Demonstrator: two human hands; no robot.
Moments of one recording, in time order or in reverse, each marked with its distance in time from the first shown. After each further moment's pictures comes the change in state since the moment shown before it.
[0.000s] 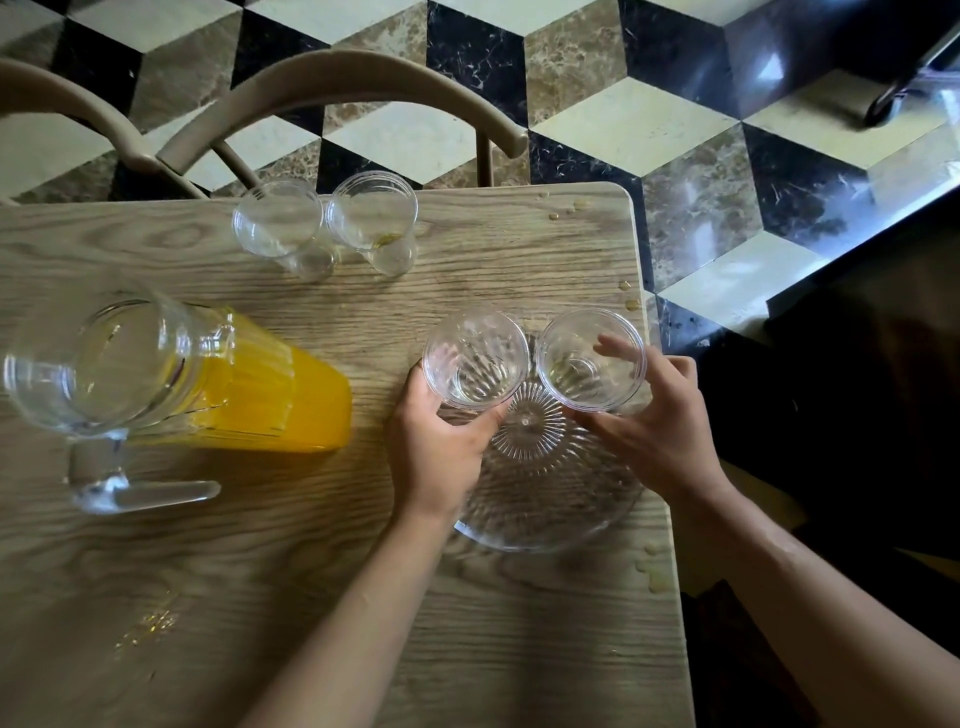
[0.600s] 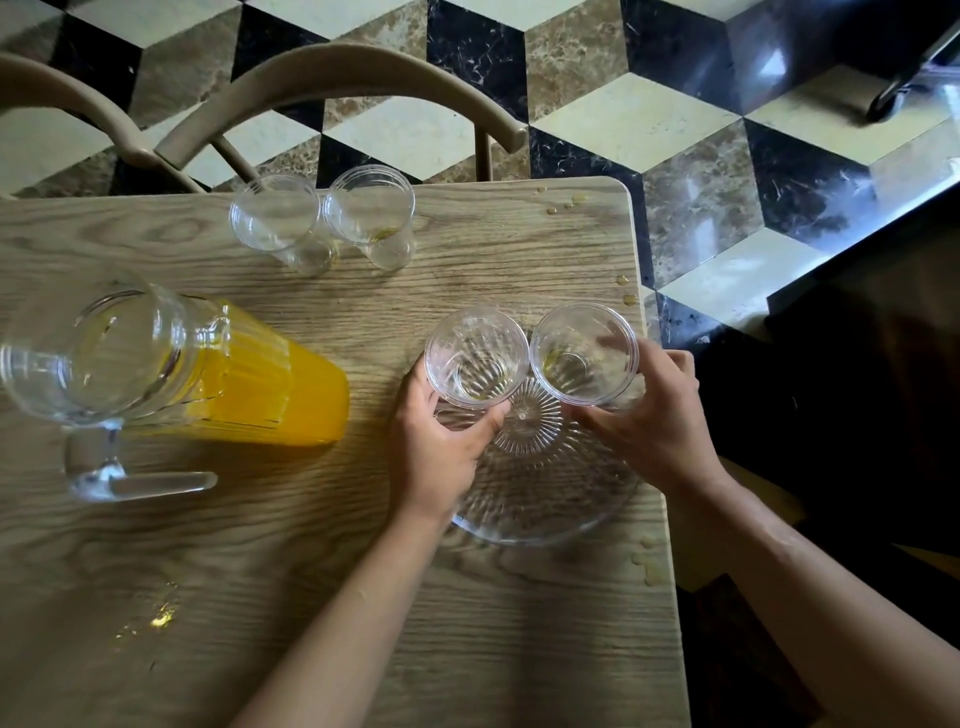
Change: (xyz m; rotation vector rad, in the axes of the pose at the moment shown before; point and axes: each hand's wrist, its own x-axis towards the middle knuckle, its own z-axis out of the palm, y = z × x) left_hand -0.008 0.000 0.000 -0.010 -0.021 -0.041; right_hand 0.000 -0.007 -0.003 -0.080 -0.032 0.050
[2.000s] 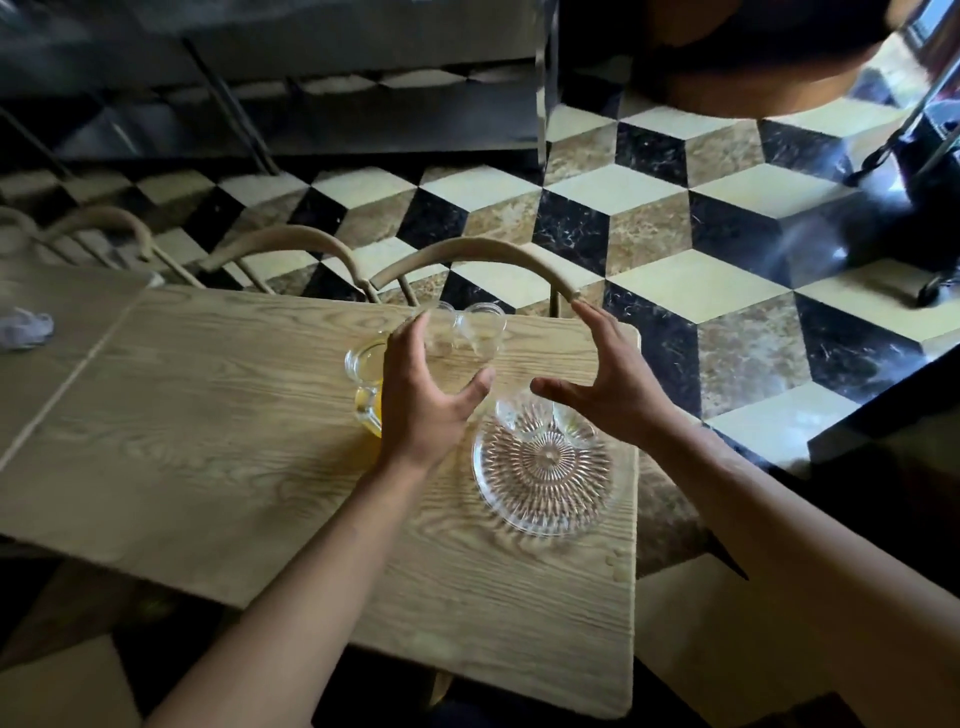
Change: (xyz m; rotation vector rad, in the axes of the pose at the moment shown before) left_hand -0.060 0.208 -0.089 0.485 0.322 0.455; right_hand 0.010 -0.155 -0.099 0.044 -0.213 -0.438
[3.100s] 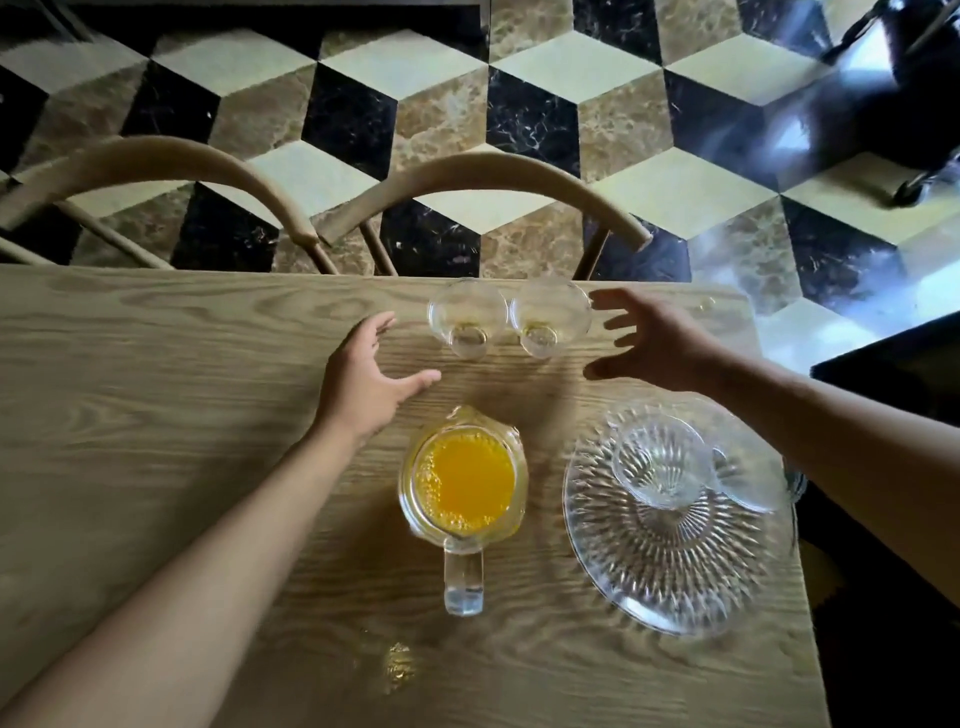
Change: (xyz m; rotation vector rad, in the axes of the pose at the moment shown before) left_hand 0.149 -0.304 0.065 -0.152 -0.509 -0.313; right_hand 0.163 0.116 0.129 -0.101 -0.241 0.328
